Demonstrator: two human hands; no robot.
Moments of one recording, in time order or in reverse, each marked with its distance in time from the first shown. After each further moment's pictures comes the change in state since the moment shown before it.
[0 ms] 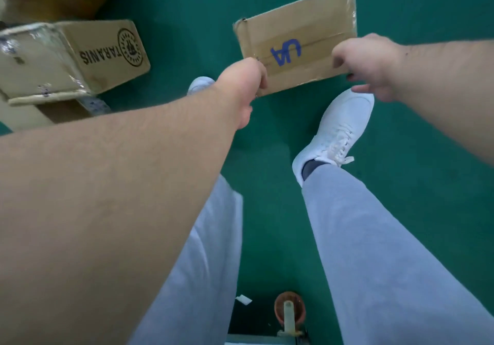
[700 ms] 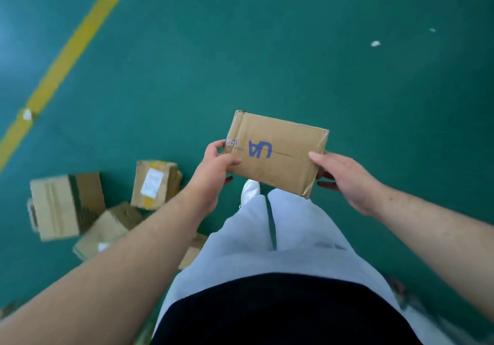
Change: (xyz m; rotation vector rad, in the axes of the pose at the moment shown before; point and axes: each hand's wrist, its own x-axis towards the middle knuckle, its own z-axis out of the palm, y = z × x) left_hand -0.562 0.022 -0.101 0.669 -0.348 0.616; right_hand -0.627 0.092 -0.072 0.935 0.165 -0.282
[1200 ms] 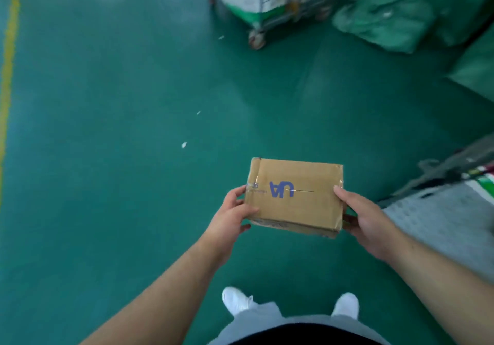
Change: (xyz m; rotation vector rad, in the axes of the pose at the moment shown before) left_hand -0.196 -0.017 0.276 0.798 -0.854 0.282; right_hand -0.321 0.230 -0.080 1.060 0.867 -0.218
